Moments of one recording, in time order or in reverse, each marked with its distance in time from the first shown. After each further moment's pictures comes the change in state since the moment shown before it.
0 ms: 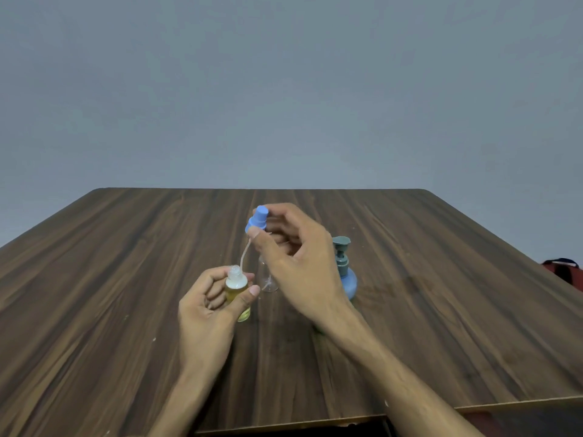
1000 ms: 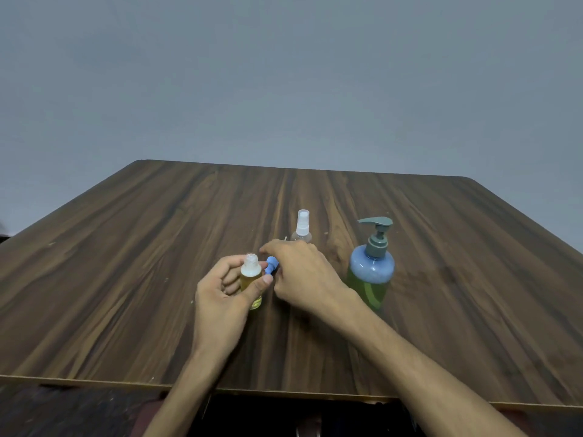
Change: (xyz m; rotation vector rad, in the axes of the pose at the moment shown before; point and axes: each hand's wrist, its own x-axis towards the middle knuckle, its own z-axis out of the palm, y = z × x) left_hand -0.011 -0.005 -0.031 0.085 0.043 -0.080; right_hand -0.004 0.058 0.033 -0.869 -0.605 -0.056
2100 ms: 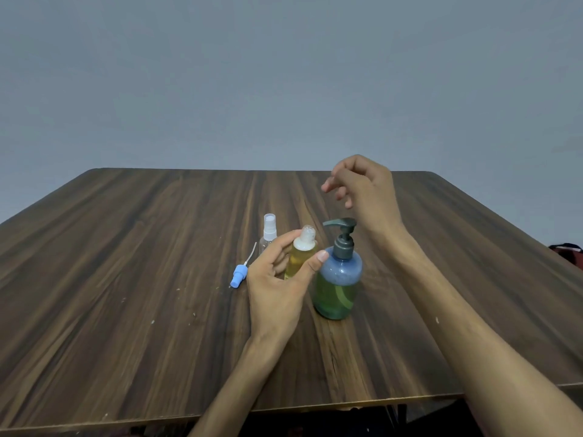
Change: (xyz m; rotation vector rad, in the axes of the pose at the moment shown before) left_hand -0.001 0.008 0.112 -0.172 -0.125 0.133; right_hand -0.008 0.068 -0.116 0.854 0.614 0.265
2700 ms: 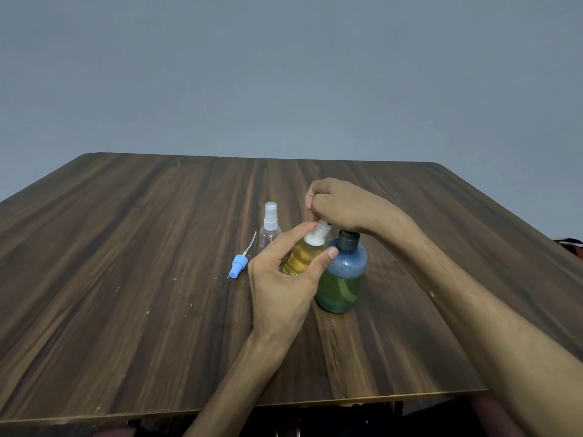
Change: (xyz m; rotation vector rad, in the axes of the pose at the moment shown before) left_hand 0.000 -0.010 0.005 0.112 0.025 0.118; right_hand 0.018 -0.002 0.019 -0.803 -0.596 0.173
